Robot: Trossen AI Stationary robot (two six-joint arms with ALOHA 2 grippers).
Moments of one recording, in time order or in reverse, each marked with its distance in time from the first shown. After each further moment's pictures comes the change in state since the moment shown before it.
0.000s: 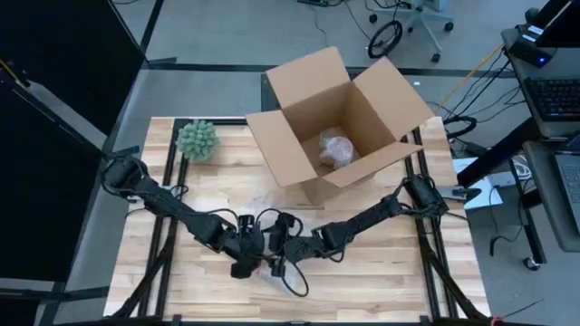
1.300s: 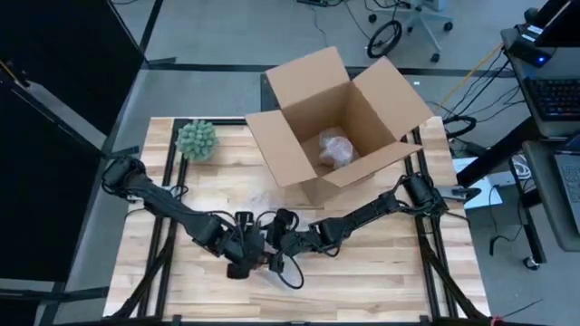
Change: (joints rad) left arm -0.039 -0.023 0.306 -0.416 -0.087 0.018; right arm -0.023 0.015 0.004 -0.055 -0.067 0.057
